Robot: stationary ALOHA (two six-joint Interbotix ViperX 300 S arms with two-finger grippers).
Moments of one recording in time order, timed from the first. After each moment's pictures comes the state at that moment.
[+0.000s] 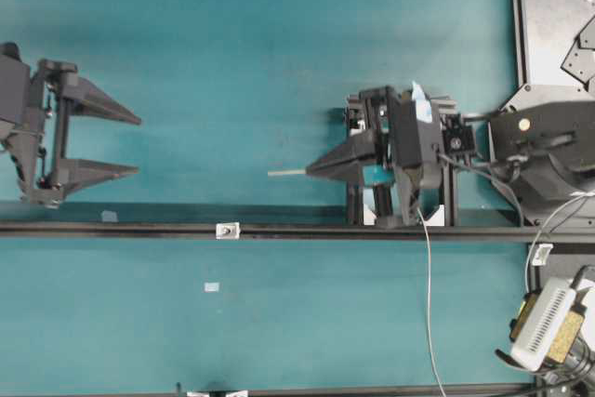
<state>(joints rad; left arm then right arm) -0.07 -0.12 1.16 -0.04 -0.78 -0.10 0.15 -0.28 1.09 0.06 -0.39 0.16</state>
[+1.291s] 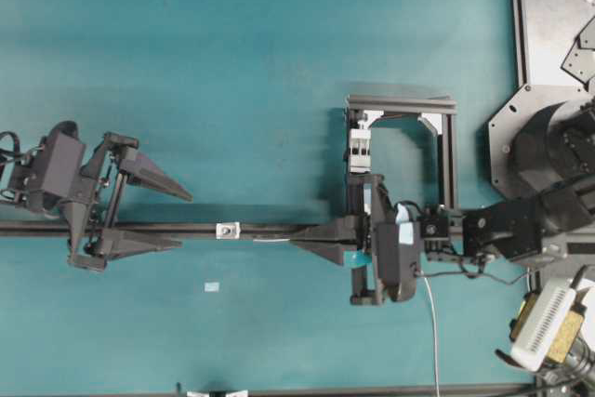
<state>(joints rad) -0.25 0.26 0.98 -0.04 -1.13 -0.14 0.59 0.13 1.00 0.78 -0.85 -0.31</state>
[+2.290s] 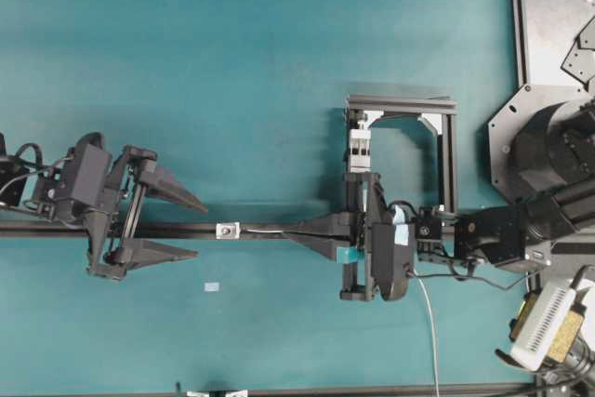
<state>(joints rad) -0.27 0.35 0.91 -0.04 -1.13 -0.18 0.59 0.19 0.98 0.81 -0.94 -0.31</state>
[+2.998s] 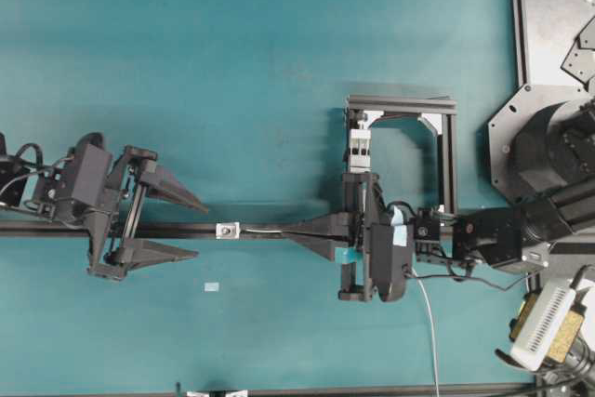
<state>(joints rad) -0.27 0.35 0.91 -0.04 -1.13 -0.18 0.59 0.21 0.97 0.81 -0.95 -0.31</state>
